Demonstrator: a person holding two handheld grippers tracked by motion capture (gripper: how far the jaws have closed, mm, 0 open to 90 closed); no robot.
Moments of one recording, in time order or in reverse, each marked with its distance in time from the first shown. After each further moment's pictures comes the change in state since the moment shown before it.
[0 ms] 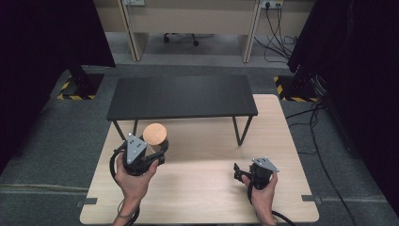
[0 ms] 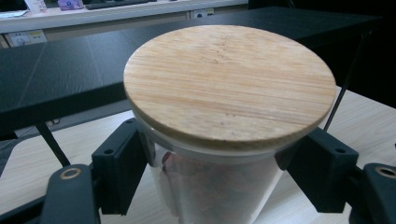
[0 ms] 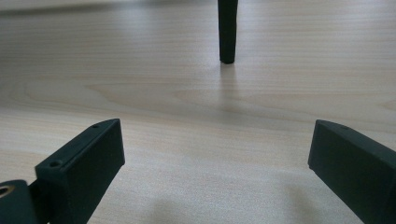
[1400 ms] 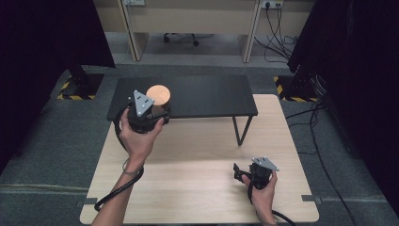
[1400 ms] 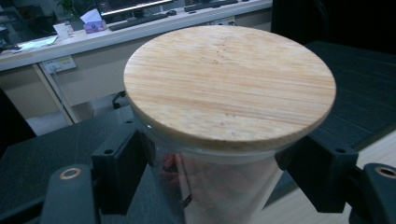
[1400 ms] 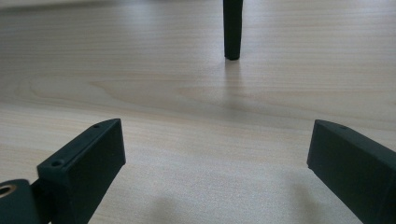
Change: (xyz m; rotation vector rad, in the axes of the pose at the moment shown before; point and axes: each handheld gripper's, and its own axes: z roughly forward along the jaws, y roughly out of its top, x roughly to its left) left arm 0.015 0.081 0.068 0.004 0.097 0.075; right arm -0.005 0.003 0.002 0.017 0.023 0.002
